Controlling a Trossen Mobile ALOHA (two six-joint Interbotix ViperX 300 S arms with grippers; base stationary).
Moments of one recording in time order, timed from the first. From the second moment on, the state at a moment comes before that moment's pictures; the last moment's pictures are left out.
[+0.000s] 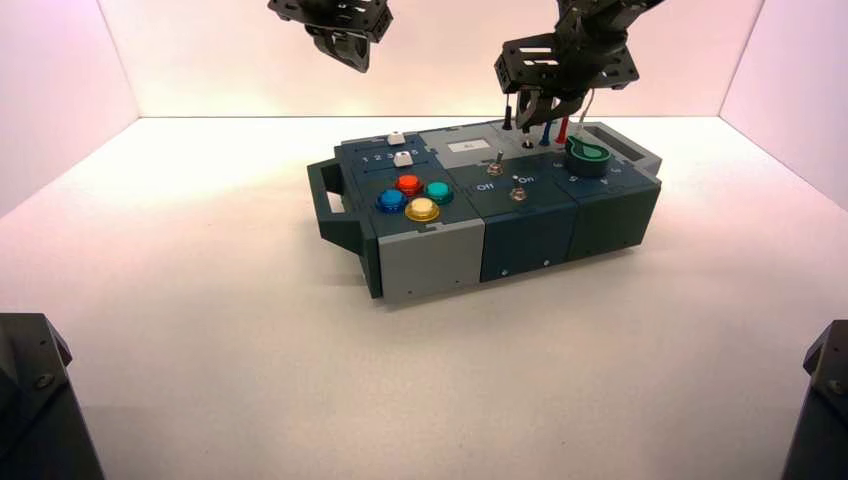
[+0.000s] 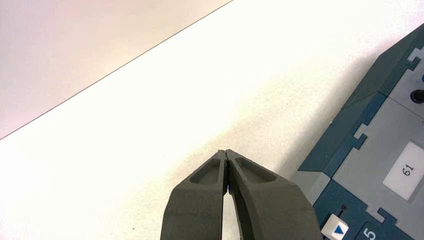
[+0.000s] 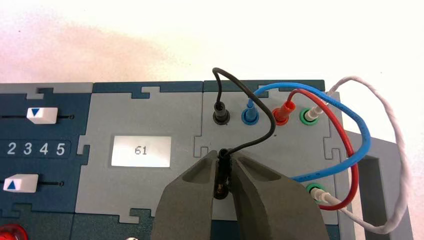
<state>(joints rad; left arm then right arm) -0.38 0.27 0.34 -0.21 0.32 0.39 0.39 0.13 0.71 0.04 0.07 0.05</state>
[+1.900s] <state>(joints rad) -0.38 0.27 0.31 -0.21 0.31 0.39 0.40 0.11 0.75 0.03 0.01 0.05</state>
